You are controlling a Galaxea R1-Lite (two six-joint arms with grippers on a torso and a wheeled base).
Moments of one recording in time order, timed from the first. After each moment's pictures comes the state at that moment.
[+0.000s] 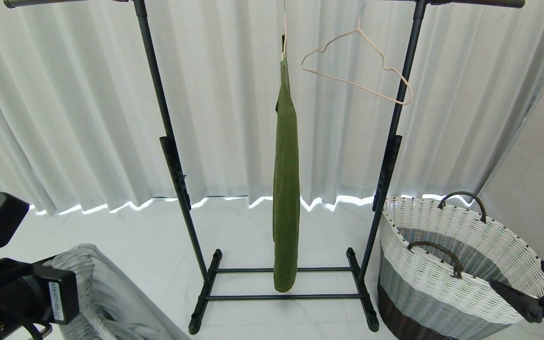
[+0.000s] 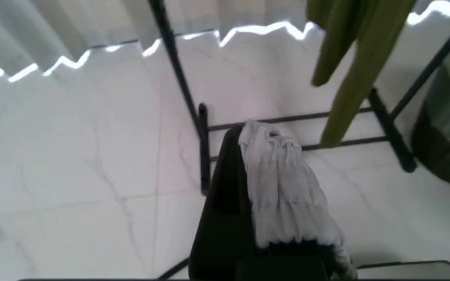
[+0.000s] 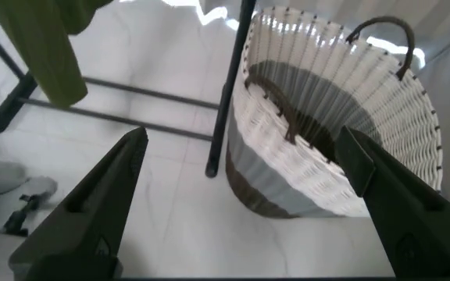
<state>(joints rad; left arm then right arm) -0.38 0.99 -0.46 -0.11 0.31 -0.01 0.08 1.06 -0.17 -0.52 0.14 -0.12</state>
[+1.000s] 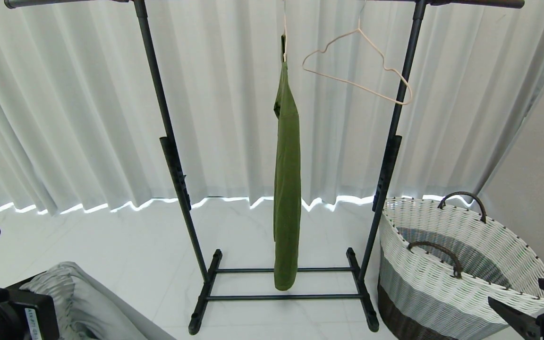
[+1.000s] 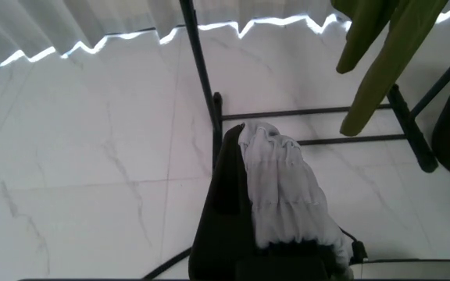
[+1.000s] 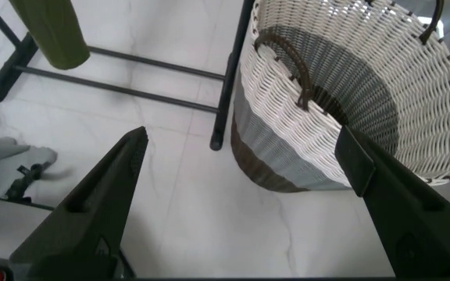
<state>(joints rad) -0.34 0.90 -0.38 -0.12 0.29 0.00 0.08 1.06 -0.11 -0.53 0.14 -0.12</state>
